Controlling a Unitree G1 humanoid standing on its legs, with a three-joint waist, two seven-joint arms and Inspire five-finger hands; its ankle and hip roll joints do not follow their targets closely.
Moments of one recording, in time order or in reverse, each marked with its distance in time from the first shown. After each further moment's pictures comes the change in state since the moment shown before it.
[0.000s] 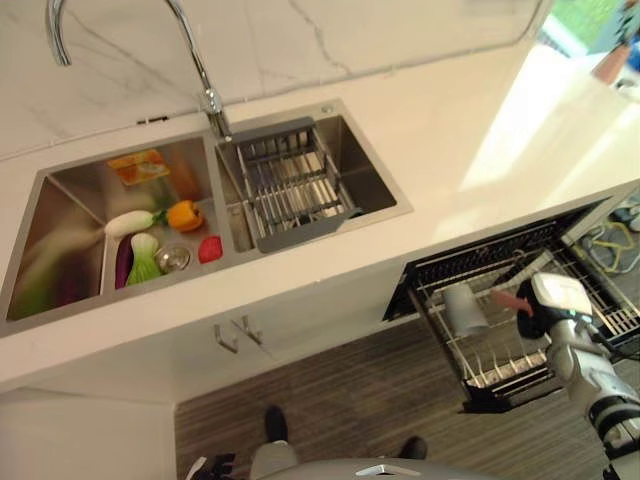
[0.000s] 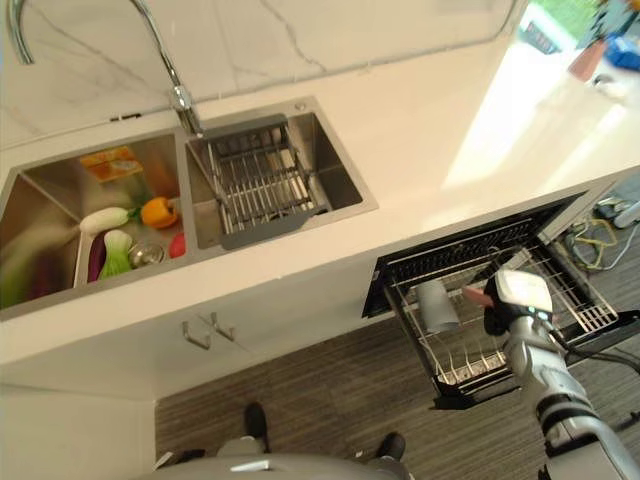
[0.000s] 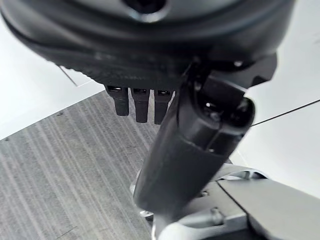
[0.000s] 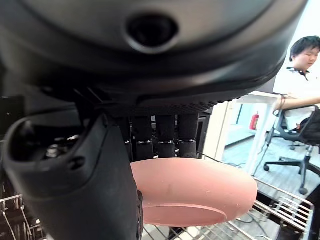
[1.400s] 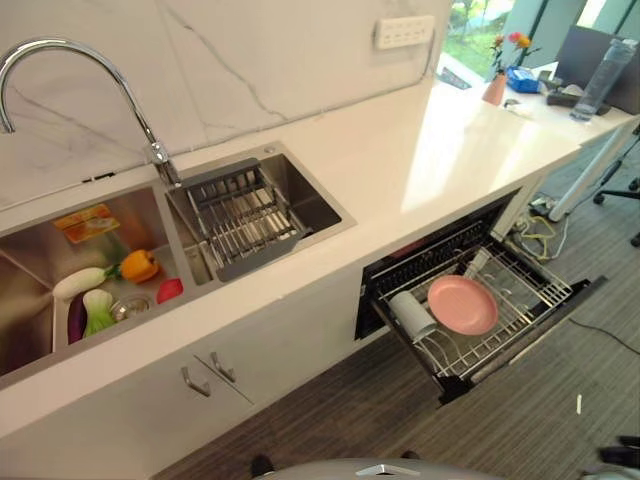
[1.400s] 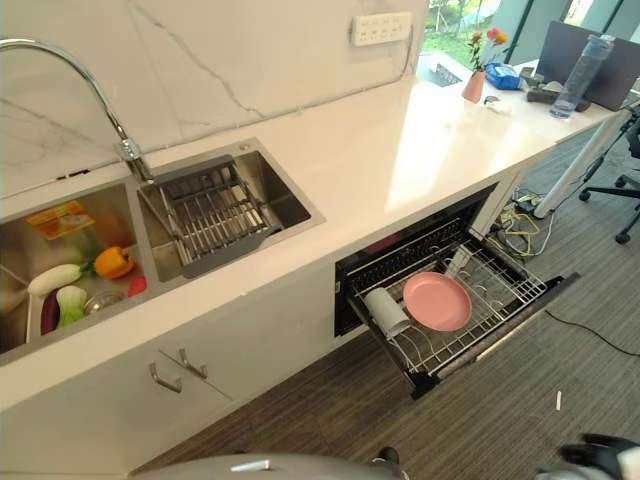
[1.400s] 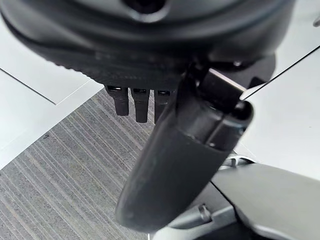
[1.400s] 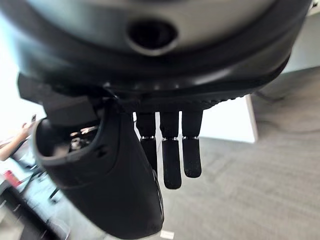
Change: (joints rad) left arm 0.058 0.011 -0.053 0.014 -0.022 0.085 0.008; right arm 0.472 0.371 -0.506 -0.082 0.596 0.045 -0.198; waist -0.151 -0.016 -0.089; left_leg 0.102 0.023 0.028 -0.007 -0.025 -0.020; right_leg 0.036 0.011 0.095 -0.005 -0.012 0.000
